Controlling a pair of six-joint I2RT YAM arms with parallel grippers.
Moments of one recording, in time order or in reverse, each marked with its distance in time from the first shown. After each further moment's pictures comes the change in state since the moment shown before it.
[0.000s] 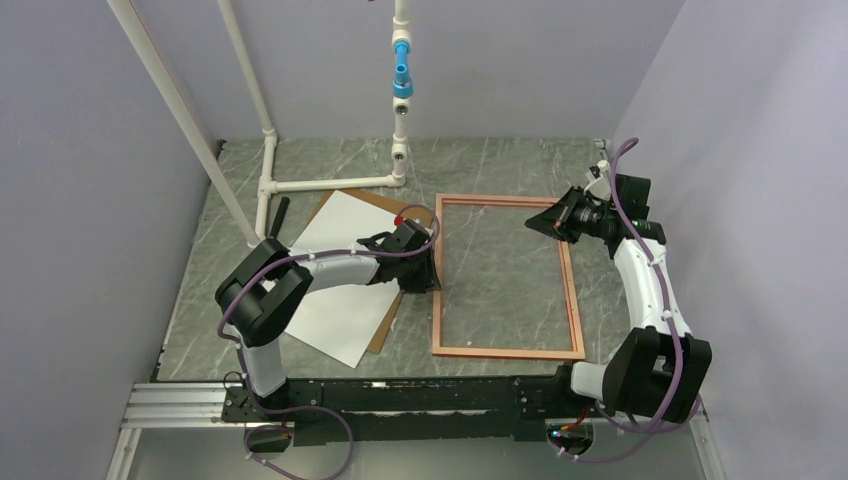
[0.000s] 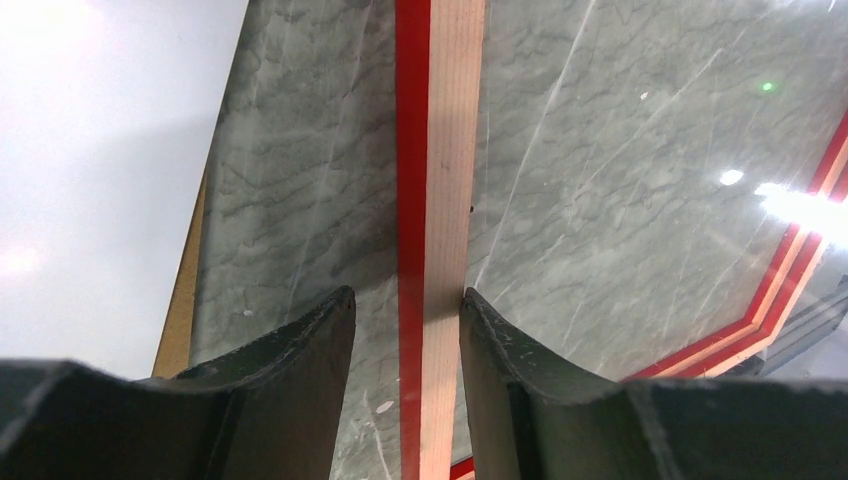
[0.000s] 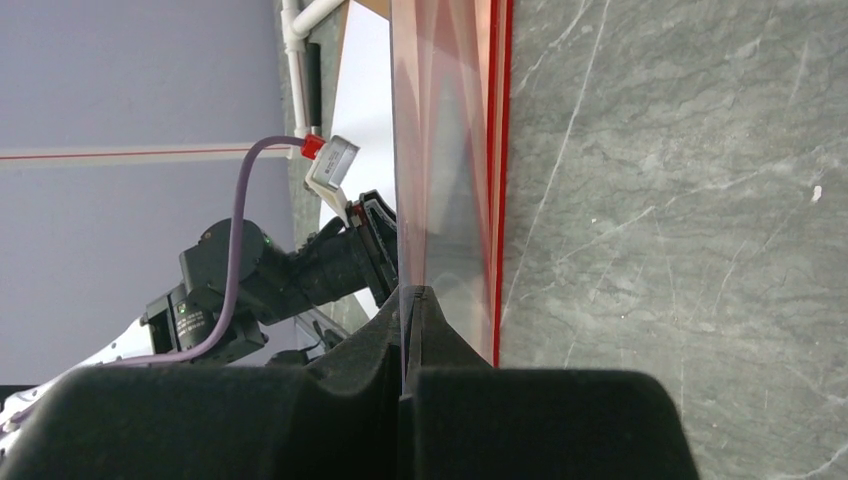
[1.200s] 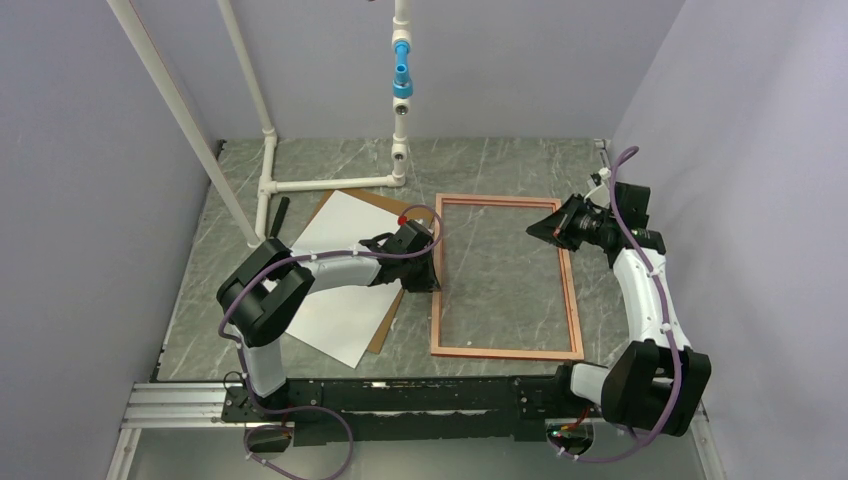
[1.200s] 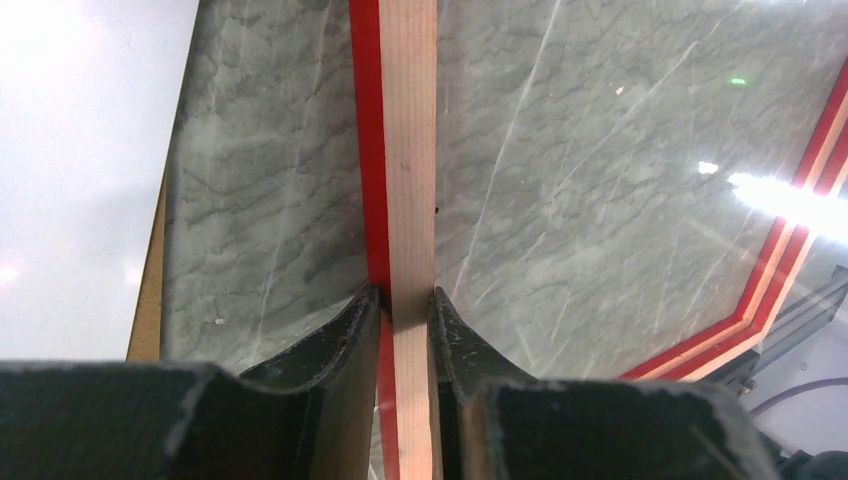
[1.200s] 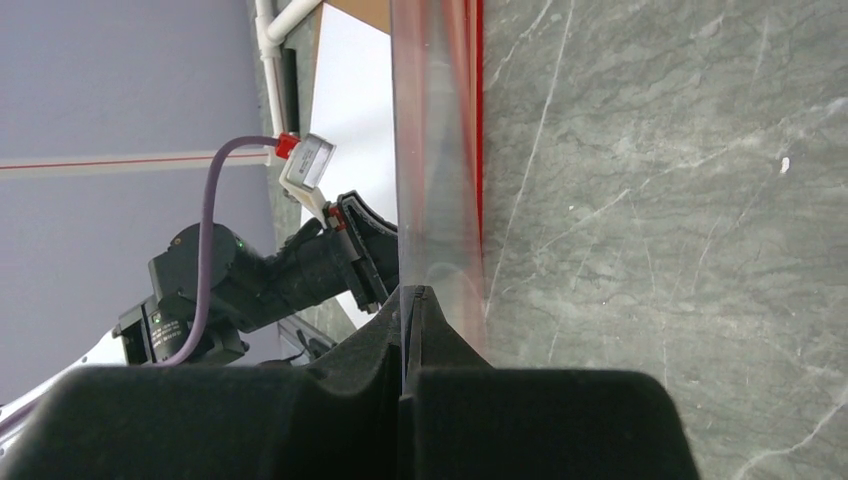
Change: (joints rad) left arm -0.008 0.005 0.003 0.025 0.001 0.006; right arm 0.001 -0.061 -0.058 -0.009 0.053 -0.004
